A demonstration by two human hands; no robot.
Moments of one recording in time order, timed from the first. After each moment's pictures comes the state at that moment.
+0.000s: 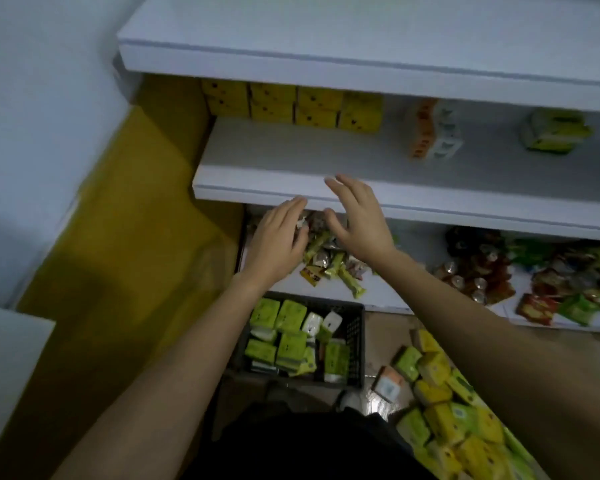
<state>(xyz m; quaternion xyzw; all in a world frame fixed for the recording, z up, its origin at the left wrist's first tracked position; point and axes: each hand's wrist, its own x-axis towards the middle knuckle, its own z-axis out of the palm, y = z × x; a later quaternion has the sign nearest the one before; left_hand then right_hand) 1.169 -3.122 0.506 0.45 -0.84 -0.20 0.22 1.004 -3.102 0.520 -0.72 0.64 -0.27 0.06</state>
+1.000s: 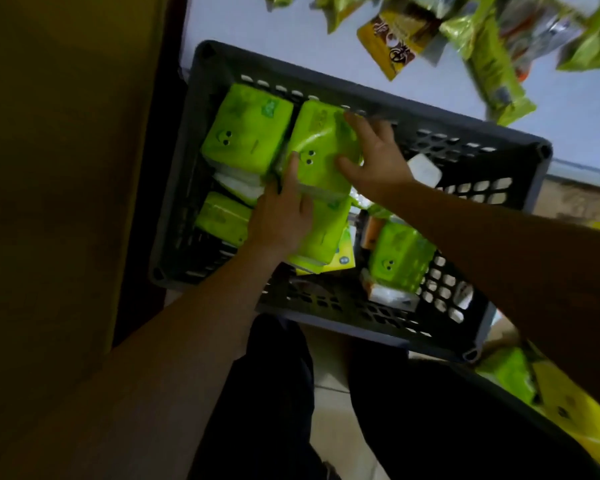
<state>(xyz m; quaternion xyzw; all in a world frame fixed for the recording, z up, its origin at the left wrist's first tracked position) 1.166 -3.082 -0.134 0.66 -0.62 -0.42 -0.01 1.007 -3.123 -0.135 -0.60 0.70 -0.07 0.38</state>
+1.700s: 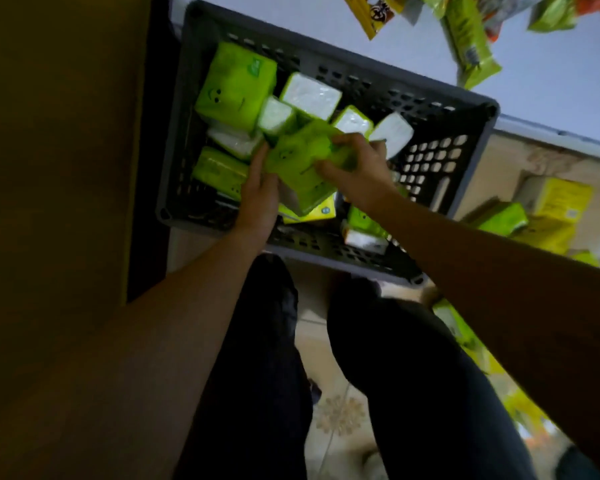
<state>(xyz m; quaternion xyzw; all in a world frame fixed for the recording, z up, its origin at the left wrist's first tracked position) 1.159 -3.037 -0.075 0.72 -0.24 -0.60 0.25 1.012 -3.053 -0.057 -0.43 0.74 -0.11 0.50</state>
